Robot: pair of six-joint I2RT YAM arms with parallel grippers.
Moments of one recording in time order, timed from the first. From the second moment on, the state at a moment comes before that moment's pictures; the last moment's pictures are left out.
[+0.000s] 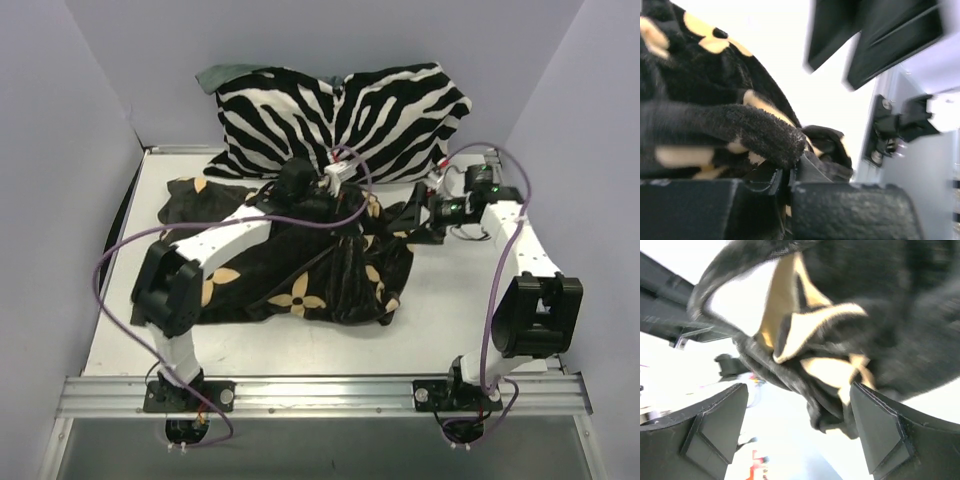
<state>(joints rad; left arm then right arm) -0.62 1.77 1.40 -0.12 0.73 -0.30 0.03 1.58 1.21 -0.74 -0.96 0.25</state>
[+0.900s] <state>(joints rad) -0.43 1.43 1.21 -0.42 0.74 -0.01 0.02 1.67 1.38 -0.92 -0.55 -0.19</state>
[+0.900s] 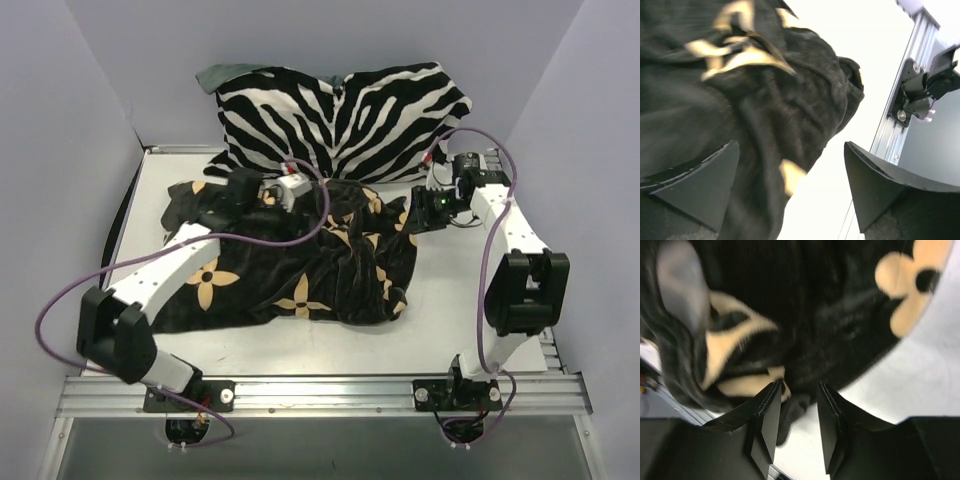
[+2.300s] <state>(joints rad) -0.16 1.49 1.35 -0.54 0.72 0.04 -0.19 1.78 1.43 -0.96 -0.67 -0.17</state>
